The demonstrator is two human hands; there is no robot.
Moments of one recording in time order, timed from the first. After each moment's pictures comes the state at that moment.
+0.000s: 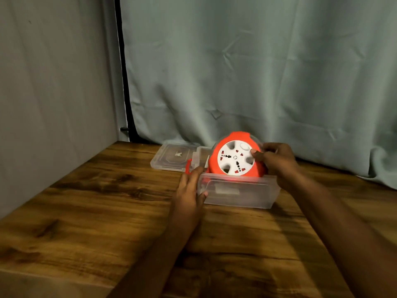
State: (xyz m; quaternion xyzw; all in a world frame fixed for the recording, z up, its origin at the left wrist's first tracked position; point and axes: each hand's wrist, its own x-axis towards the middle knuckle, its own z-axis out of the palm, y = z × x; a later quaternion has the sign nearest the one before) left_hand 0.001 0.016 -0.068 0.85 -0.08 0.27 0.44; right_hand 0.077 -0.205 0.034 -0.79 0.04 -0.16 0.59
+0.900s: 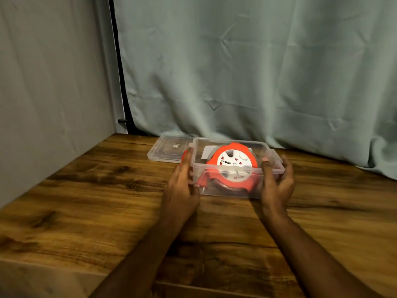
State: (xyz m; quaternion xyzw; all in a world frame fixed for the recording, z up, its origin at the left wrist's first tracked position) left_hand -0.001 0.017 -0.068 0.86 -0.06 0.33 0.40; right_hand 0.034 -0.188 -0.054 -0.57 0.05 -0.36 0.73
